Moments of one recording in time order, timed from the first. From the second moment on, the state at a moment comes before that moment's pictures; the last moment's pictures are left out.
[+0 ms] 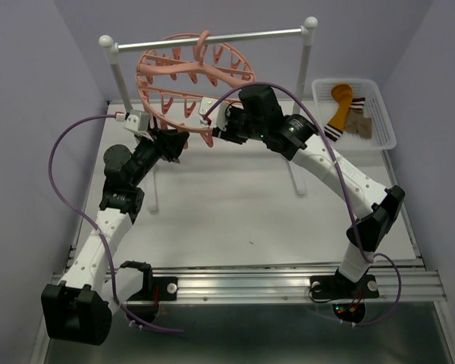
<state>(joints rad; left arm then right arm) -0.14 0.98 0.75 0.38 0.45 -0.41 0.79 1.76 1.95 -0.65 -0.05 -0.73</state>
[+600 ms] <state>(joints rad) -0.24 1.04 0.82 0.18 0.22 -0.54 0.79 1.76 1.95 -0.64 0.02 -0.71</state>
